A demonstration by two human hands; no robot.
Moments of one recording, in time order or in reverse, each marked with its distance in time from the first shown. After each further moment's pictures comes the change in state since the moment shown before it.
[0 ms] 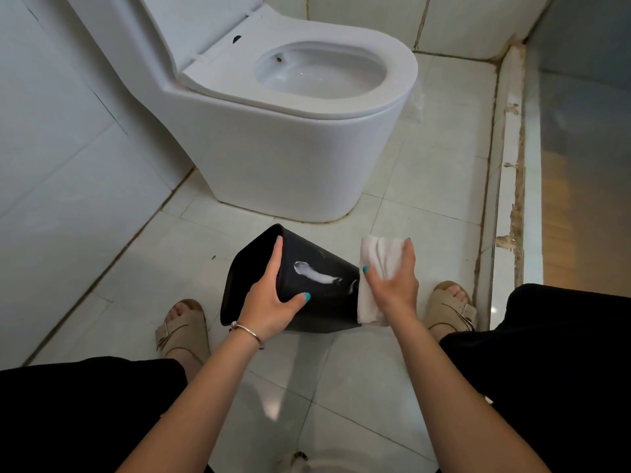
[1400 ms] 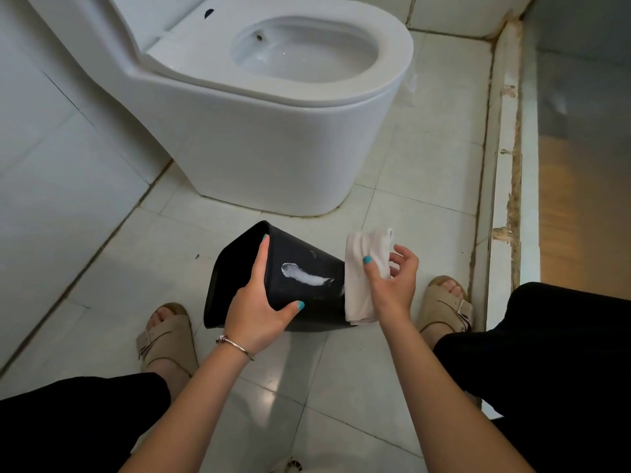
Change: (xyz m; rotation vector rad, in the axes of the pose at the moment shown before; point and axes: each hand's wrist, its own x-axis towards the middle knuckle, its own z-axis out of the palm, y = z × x) left_hand 0.009 -0.001 0.006 0.104 0.059 0.040; right_hand 0.016 0.012 0.013 0.328 0.142 -0.013
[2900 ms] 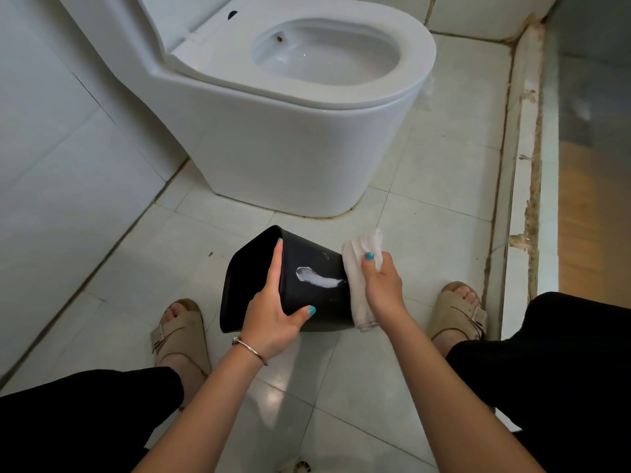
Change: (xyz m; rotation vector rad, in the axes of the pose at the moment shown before) left_hand -0.005 -0.005 0.000 -0.101 -0.037 -0.005; right_hand -0.011 -0.020 0.025 -0.247 -0.302 0.099
